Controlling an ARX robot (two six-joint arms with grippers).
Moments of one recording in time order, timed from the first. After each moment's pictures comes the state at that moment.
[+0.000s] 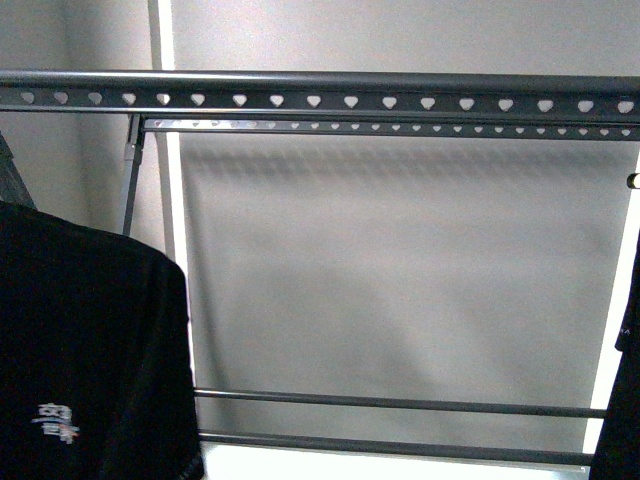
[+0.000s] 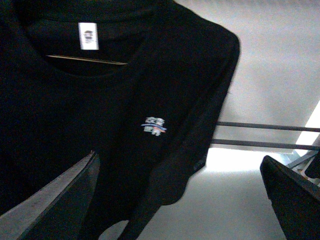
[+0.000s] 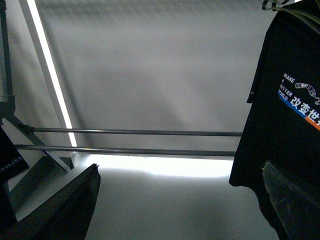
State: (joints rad) left arm 0.00 0.00 0.02 0.00 0.00 0.00; right arm 0.00 0.00 0.01 0.00 0.00 0.00
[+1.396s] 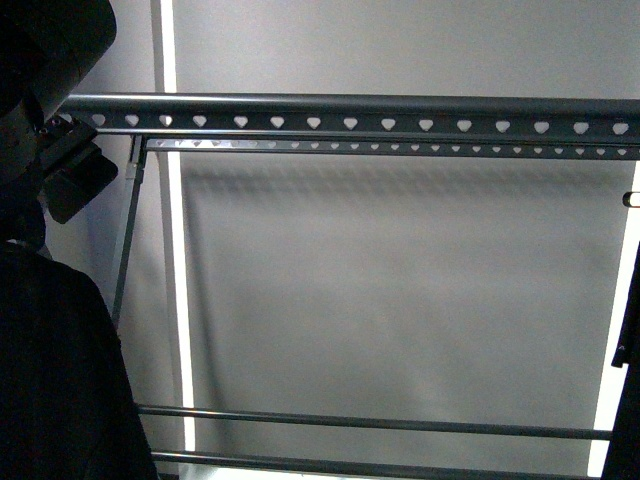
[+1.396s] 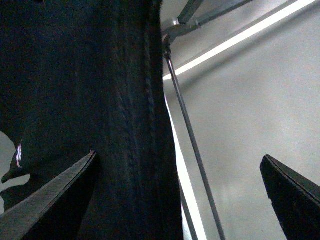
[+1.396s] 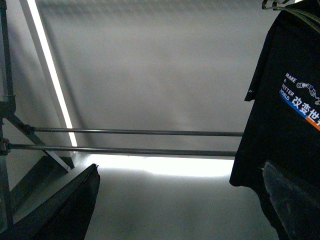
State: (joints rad) left arm -0.20 1.62 1.36 -0.41 -0.69 -1.32; right arm 0.00 0.00 0.01 0.00 0.00 0.00
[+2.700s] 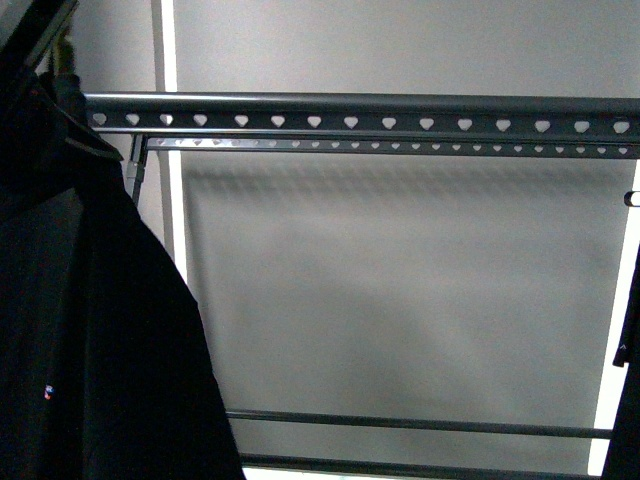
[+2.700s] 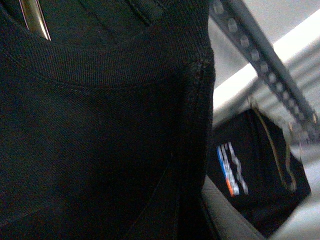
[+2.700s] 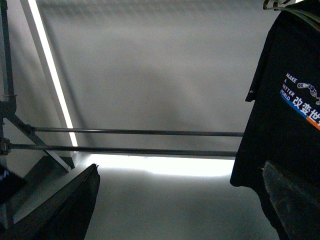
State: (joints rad) left arm -0.09 1.25 0.87 0.29 0.40 -0.58; right arm 0.00 0.00 0.01 0.00 0.00 0.00
